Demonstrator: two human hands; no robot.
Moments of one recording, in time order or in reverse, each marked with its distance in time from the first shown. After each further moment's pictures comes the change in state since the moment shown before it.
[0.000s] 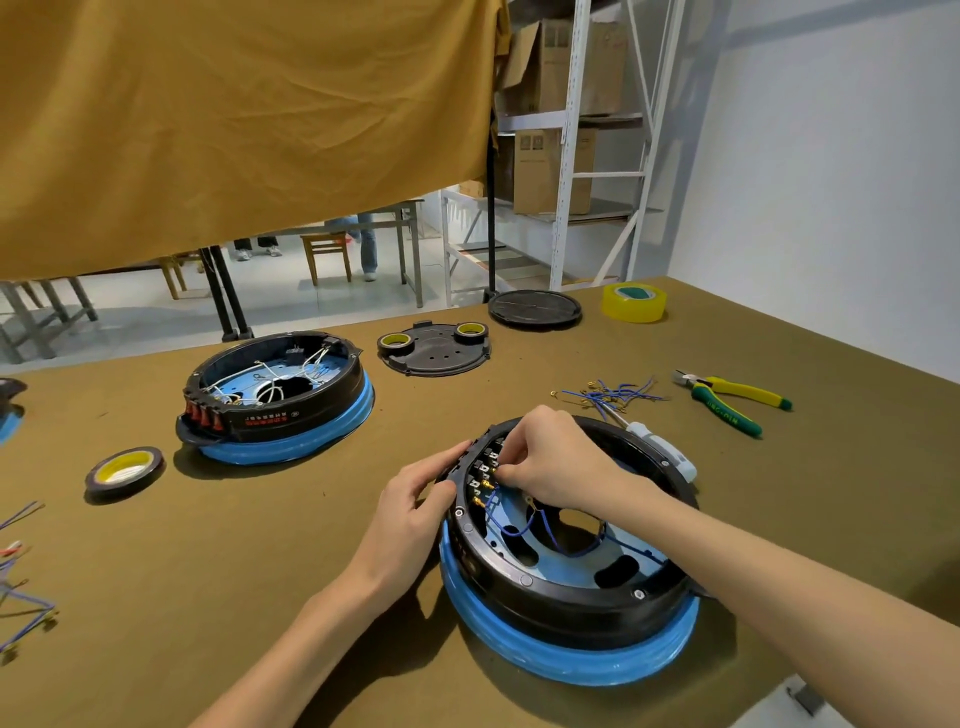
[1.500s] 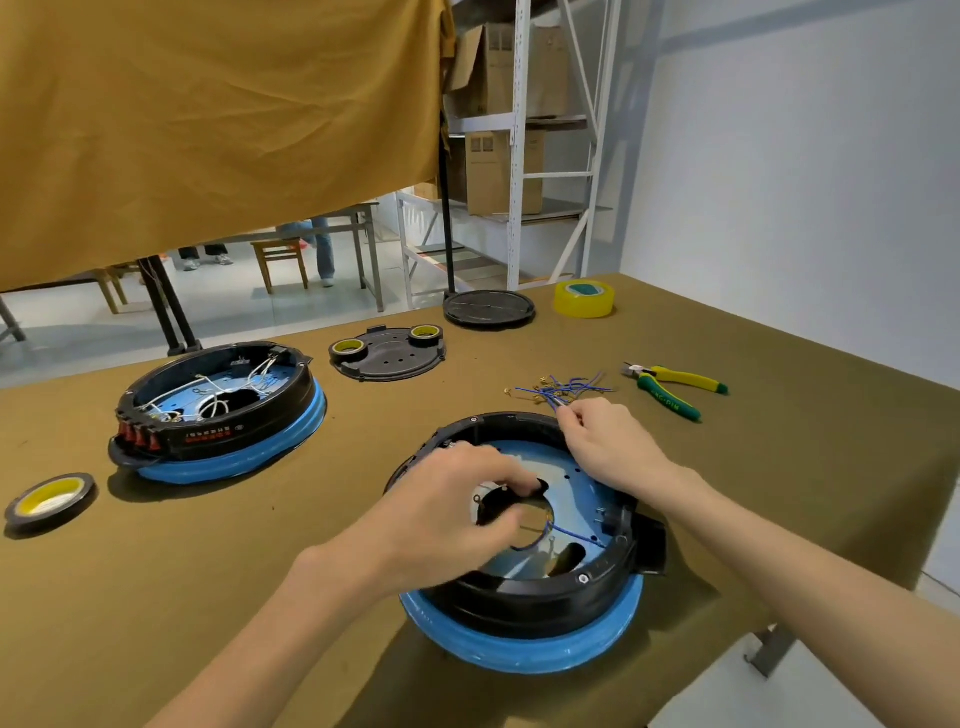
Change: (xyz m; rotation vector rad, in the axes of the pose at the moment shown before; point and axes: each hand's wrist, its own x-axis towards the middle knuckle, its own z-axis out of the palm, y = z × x) left_hand 0.007 0.065 0.035 0.536 -0.313 0.446; right_hand -0.029 0.078 -0.043 -0.036 0.239 0.297
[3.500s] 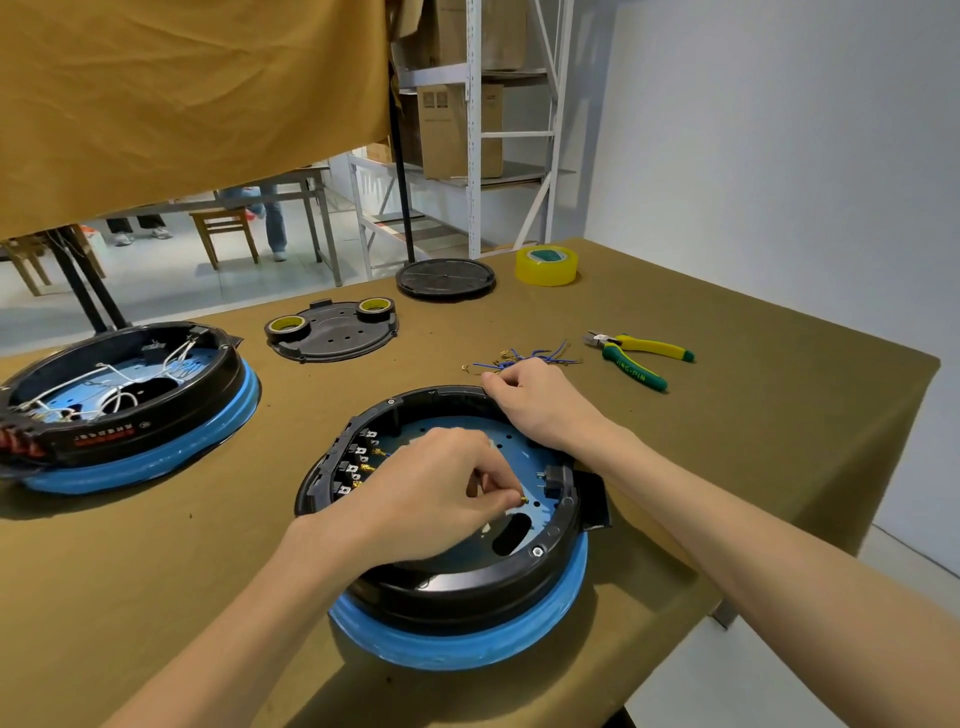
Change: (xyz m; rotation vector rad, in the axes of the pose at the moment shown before) left_hand 0.046 -0.007 0.026 0.026 -0.196 -0.076; right_hand 0.034 -0.003 0.020 0.199 -0.049 -0.103
